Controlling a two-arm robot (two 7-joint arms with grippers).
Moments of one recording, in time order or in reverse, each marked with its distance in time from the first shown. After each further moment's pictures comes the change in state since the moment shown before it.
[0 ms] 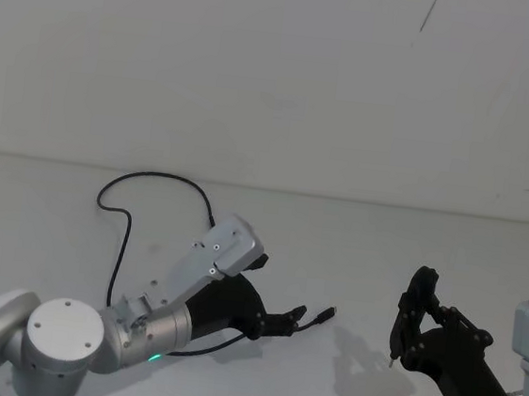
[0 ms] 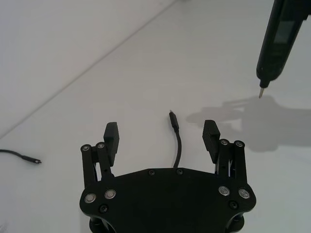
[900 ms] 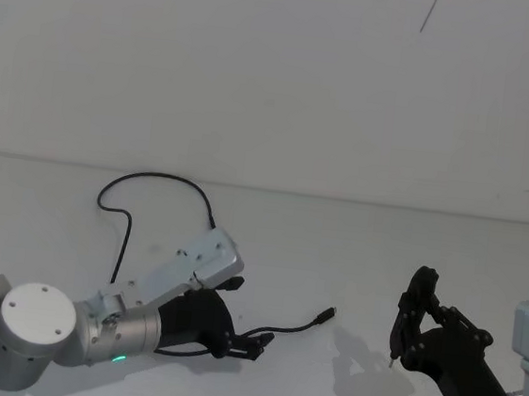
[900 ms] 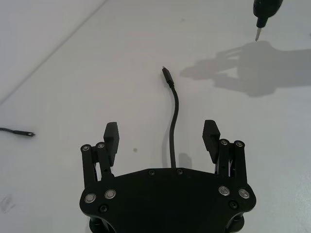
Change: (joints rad) left arm -0.034 0.077 0.017 0.007 0.037 0.074 -0.134; right arm 0.000 0.000 0.000 0.000 0.000 0.000 0.000
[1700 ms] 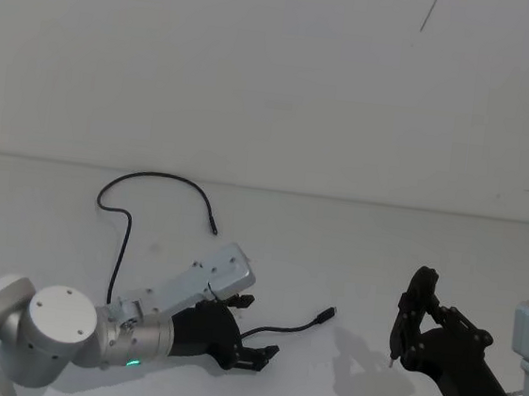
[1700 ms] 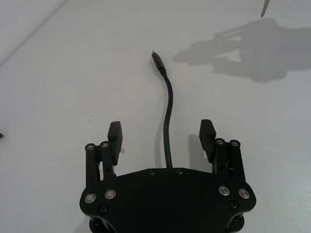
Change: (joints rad) left arm -0.065 -0.070 0.032 0.178 0.030 -0.058 -0.055; right arm 0.000 0.000 0.000 0.000 0.000 0.000 0.000
